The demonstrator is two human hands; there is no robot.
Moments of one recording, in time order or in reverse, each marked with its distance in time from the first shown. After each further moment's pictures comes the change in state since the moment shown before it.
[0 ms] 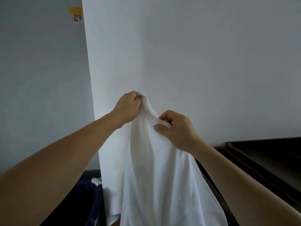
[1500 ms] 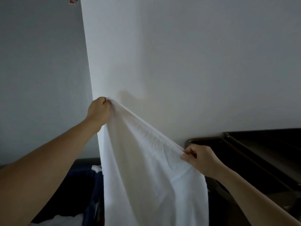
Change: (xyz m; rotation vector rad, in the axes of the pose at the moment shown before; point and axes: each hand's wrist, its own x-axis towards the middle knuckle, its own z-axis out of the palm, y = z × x) left_hand -0.020 -0.094 -0.018 0.044 0.212 -0.281; right_hand -0.080 0.114 -0.009 -0.284 -0.299 0.254
